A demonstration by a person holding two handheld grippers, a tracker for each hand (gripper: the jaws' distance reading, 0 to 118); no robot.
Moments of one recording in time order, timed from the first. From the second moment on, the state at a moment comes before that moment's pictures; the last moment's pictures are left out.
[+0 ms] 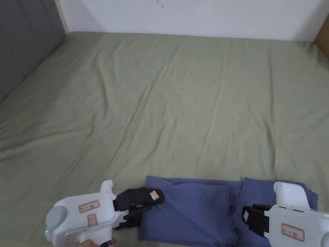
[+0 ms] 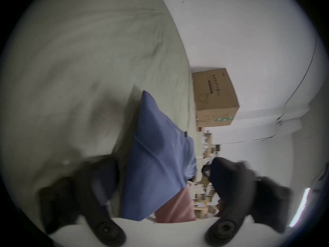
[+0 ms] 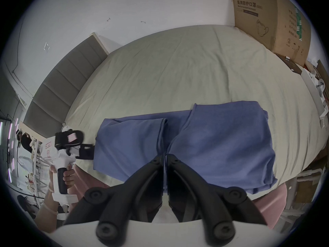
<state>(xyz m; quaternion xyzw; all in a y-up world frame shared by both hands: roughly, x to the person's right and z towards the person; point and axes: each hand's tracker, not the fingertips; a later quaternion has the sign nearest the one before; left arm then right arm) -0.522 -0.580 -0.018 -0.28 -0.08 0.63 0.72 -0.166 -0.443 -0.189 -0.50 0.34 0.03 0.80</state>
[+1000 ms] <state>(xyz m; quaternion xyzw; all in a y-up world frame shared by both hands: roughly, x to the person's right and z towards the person) -0.604 -0.447 0.070 -0.33 0.12 0.45 0.82 -0.159 -0.450 -0.196 -0.51 0.32 0.03 0.79</state>
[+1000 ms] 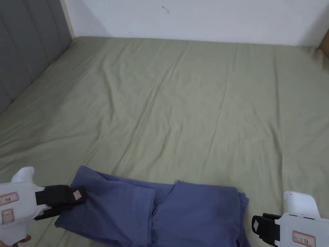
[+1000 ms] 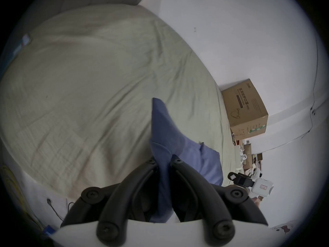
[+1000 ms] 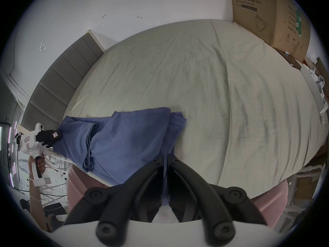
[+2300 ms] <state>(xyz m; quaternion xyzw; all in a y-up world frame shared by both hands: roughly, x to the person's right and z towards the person) -0.369 -0.508 -0.134 -0.50 -0.08 0.31 0.81 -0.081 -0.466 -0.212 -0.52 0.27 -0.05 0.81</state>
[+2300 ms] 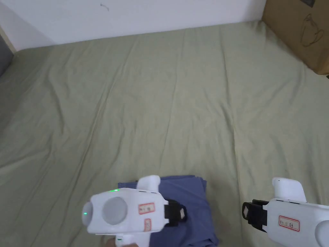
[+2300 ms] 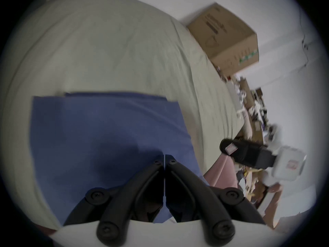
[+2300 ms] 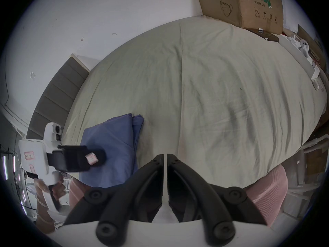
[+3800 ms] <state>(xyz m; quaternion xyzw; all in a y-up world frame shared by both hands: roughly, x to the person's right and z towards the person) -0.512 -0.546 -0.038 -0.35 -0.06 0.57 0.74 -0.230 -0.502 -0.203 -0.54 0.36 0.05 0.76</state>
